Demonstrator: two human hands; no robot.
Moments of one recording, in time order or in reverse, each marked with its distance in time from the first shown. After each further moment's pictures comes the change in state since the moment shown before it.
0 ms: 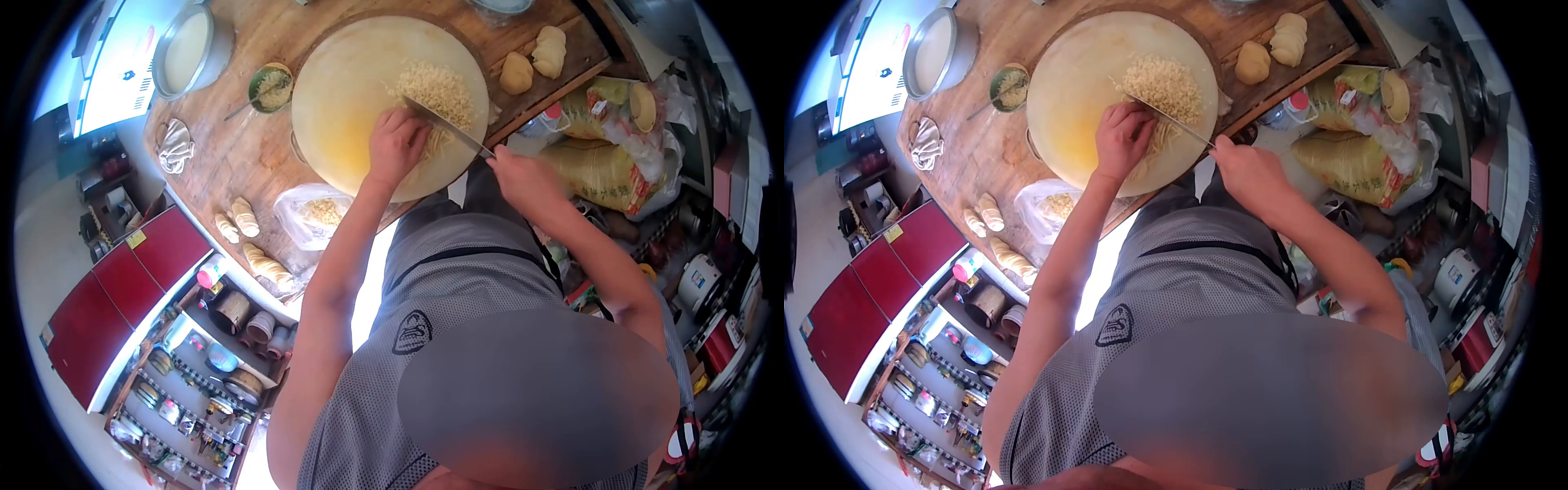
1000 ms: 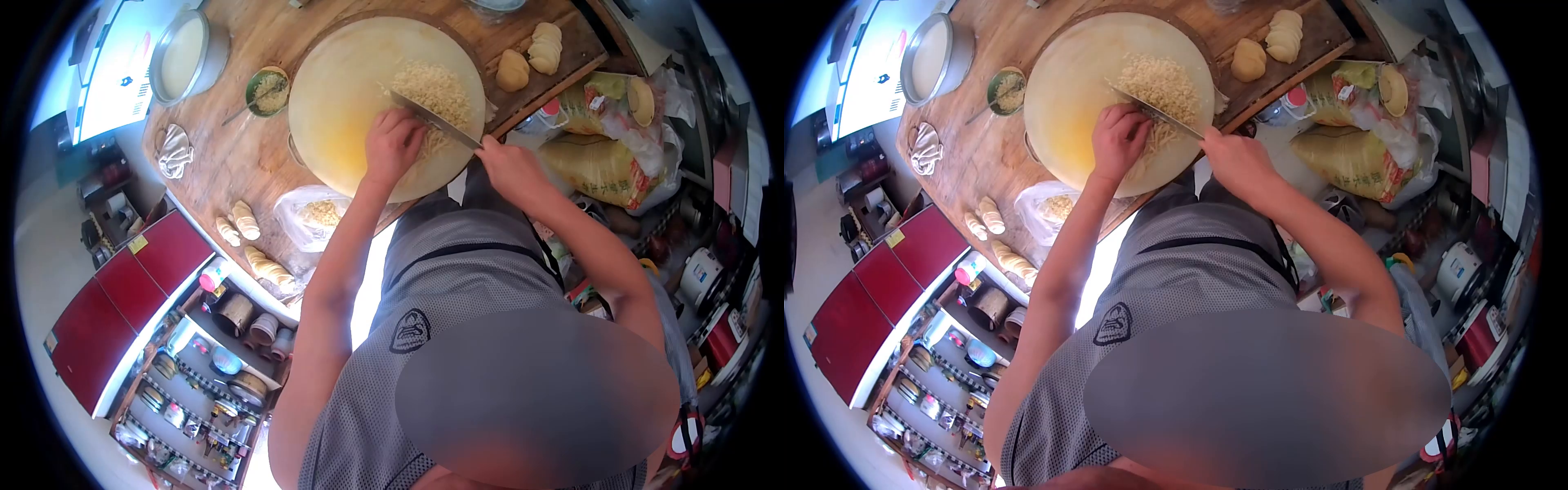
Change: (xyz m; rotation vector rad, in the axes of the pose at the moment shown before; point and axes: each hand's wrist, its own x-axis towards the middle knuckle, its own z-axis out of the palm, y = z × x) left_hand 0.000 -0.002 -0.001 -0.005 -0.006 -0.008; right_hand 0.017 0.010 0.023 0.032 0.008 -0.005
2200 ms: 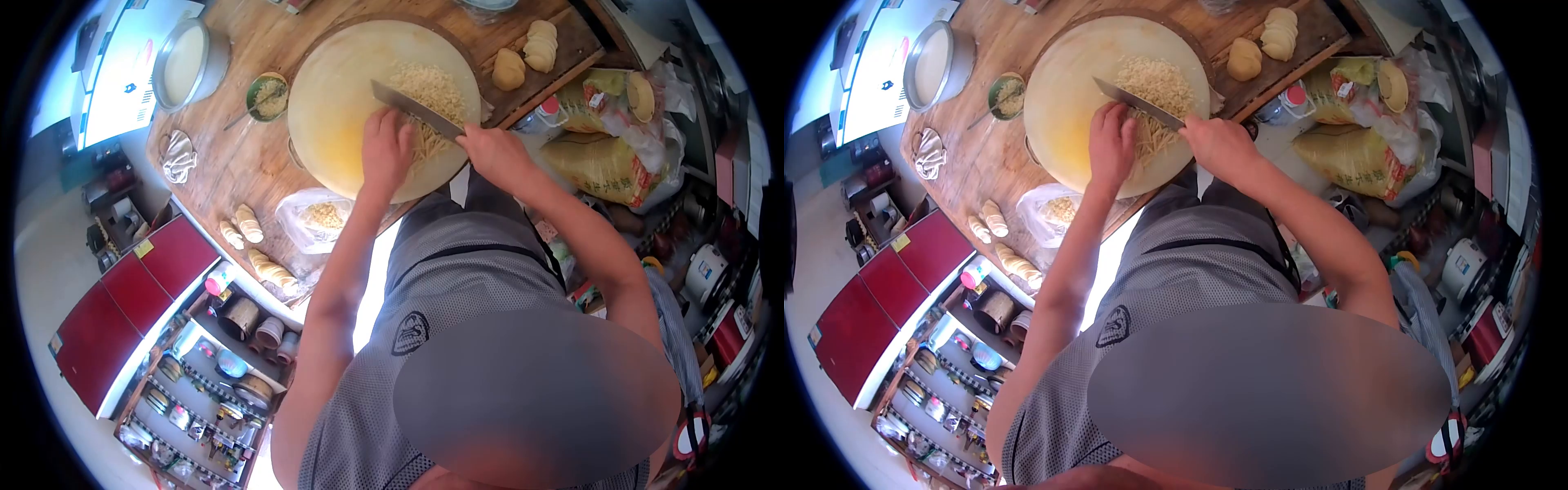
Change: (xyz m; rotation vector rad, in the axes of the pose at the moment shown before) left_hand -0.013 0.014 -0.006 0.014 -0.092 -0.315; right_hand 0.026 -0.007 0.003 0.005 0.003 -0.004
